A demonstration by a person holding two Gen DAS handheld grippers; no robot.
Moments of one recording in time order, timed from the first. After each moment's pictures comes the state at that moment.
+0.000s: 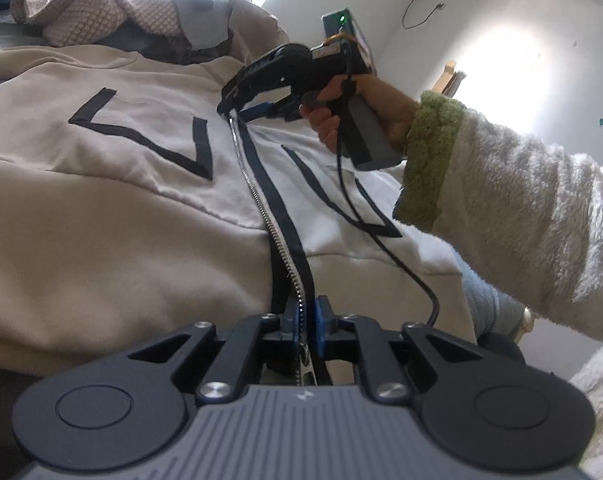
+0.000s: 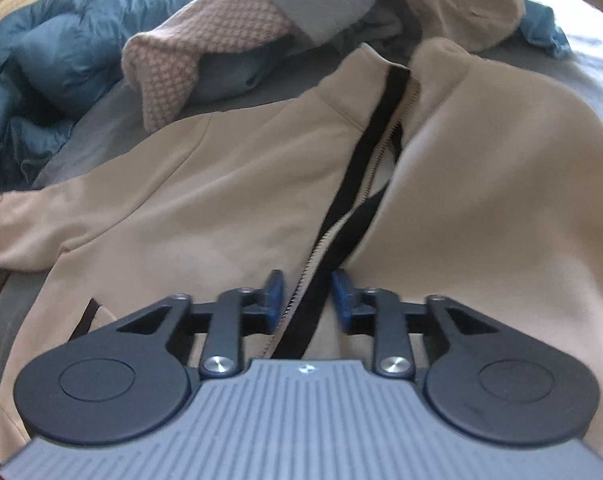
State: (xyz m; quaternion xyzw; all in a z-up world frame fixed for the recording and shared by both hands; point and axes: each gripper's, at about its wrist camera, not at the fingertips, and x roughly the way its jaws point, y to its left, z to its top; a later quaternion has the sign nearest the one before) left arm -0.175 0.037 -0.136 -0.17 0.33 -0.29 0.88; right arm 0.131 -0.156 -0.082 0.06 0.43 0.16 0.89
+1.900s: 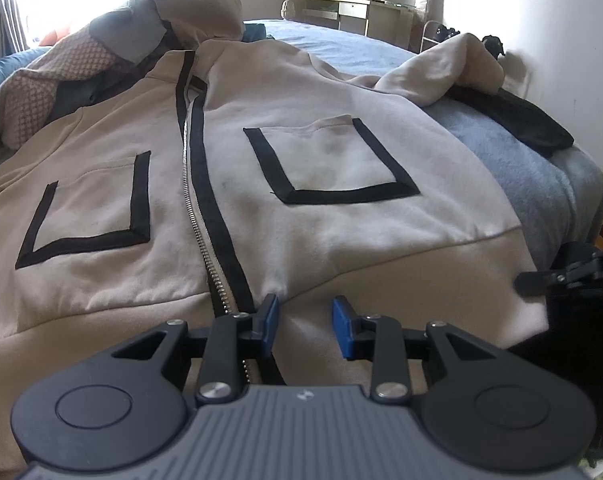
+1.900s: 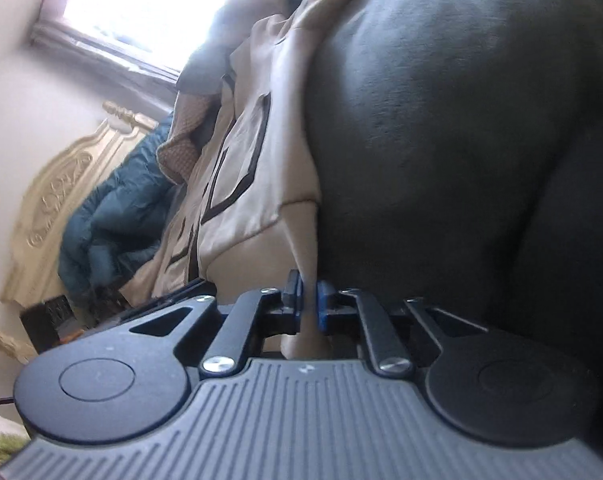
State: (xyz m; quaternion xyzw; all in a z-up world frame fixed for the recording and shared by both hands) left arm -0.143 -0.060 -0.103 0.10 0.39 -0.25 0.88; right arm -0.231 -0.353 -0.158 0.45 0.34 0.13 0.82
